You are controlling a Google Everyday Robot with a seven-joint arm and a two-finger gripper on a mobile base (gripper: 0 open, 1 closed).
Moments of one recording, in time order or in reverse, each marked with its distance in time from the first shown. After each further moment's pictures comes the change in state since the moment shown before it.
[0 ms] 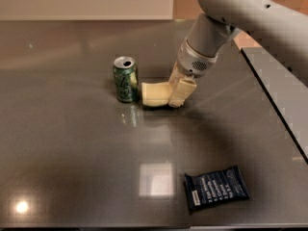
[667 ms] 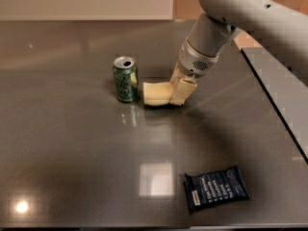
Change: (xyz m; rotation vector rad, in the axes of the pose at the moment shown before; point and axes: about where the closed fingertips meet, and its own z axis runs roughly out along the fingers) arm 0.003 -0.001 -0.001 -0.002 0.005 0.010
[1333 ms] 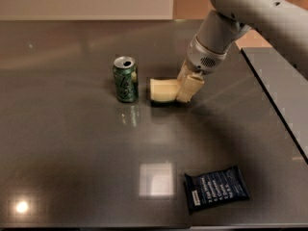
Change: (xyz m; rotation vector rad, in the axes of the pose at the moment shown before) arm 0.018 -0.010 -0.009 0.001 -0.004 0.047
